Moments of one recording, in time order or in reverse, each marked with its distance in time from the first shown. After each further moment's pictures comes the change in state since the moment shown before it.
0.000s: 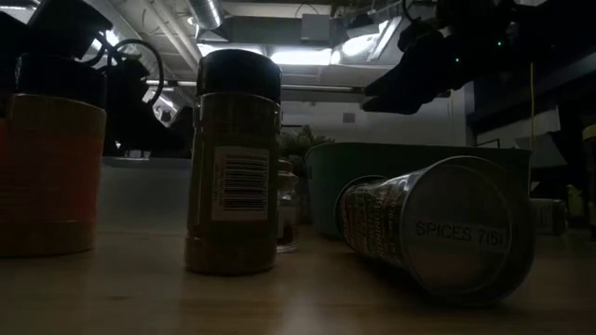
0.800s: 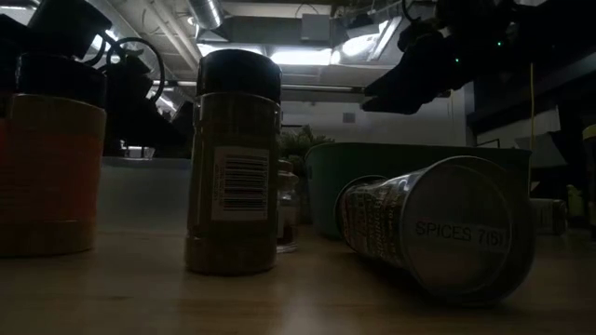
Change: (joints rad) left arm 0.025 0.001 -0.017 0.086 0.001 0.024; right arm 0.000 0.000 0.000 0.000 -0.001 -0.006
